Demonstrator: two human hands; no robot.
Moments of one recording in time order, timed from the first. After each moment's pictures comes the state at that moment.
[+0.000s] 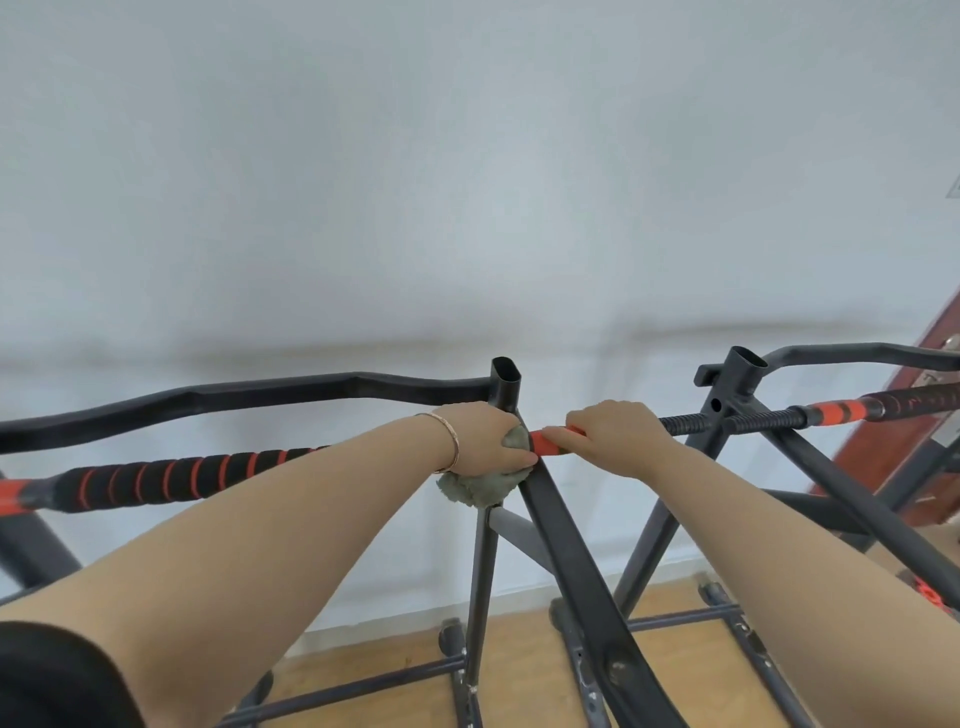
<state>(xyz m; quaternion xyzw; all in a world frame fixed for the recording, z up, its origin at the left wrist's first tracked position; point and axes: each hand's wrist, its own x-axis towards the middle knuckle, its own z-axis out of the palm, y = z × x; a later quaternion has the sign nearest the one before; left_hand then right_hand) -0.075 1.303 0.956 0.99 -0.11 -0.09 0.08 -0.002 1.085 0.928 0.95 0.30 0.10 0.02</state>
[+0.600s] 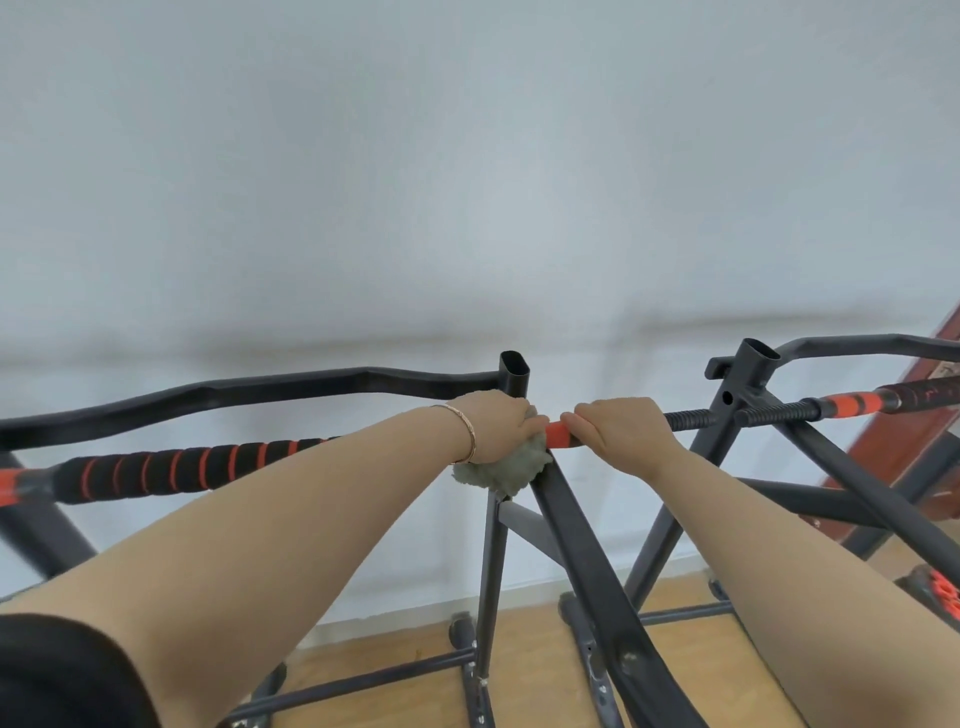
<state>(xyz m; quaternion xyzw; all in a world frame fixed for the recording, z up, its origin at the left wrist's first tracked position) -0.076 1.295 0.965 0.97 -0.23 -0.03 -0.08 -0.004 1.084 0.913 0.89 0.39 0.23 0.04</state>
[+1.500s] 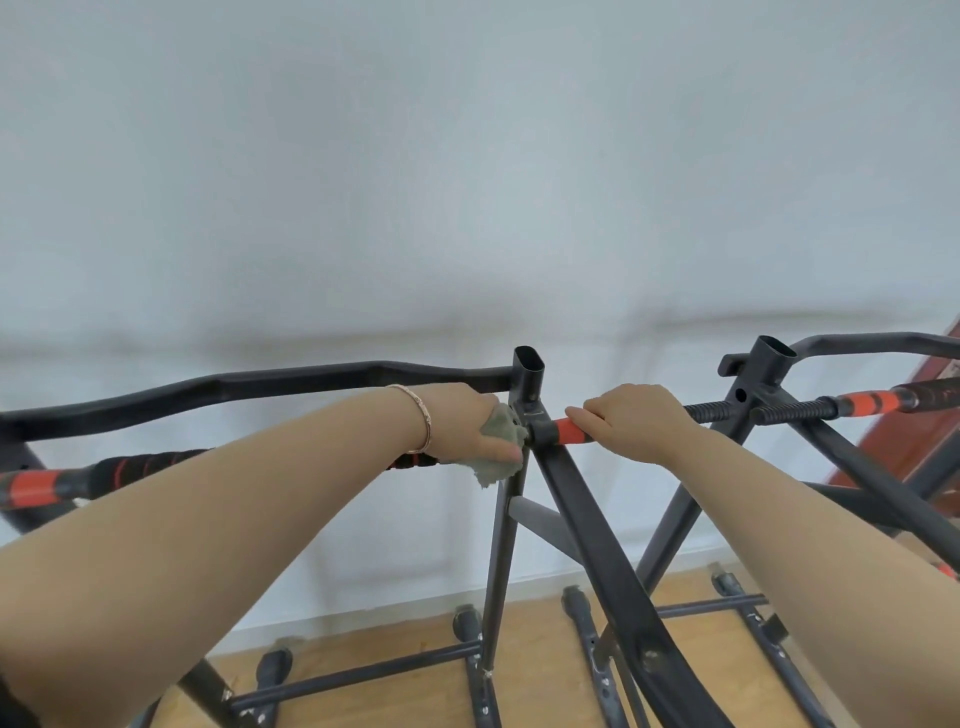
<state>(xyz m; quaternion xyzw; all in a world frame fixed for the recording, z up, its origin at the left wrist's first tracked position) -0.100 1.348 0.981 0.98 -0.12 -0.14 0.06 -0.009 1.097 0.940 0.95 0.31 0.09 0.04</state>
